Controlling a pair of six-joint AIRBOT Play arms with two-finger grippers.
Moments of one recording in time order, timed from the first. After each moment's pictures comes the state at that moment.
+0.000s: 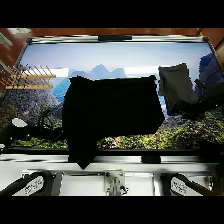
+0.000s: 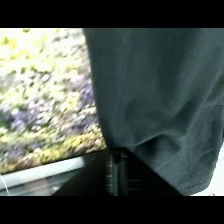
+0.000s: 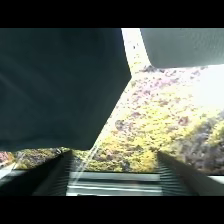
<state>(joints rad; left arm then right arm) 0.21 -1.13 0.51 0.90 -1.11 -1.15 -0.30 -1.27 1.13 1.87 -1.41 -1.68</state>
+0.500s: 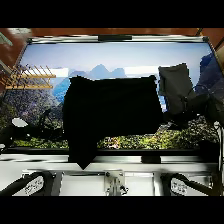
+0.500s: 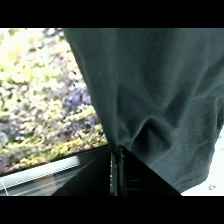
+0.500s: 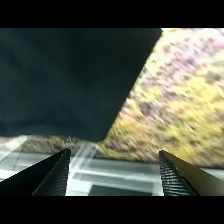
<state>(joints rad) 0.21 -1.13 0.52 0.89 -1.13 -1.11 -0.22 -1.33 0.93 1.95 -1.32 -1.65</state>
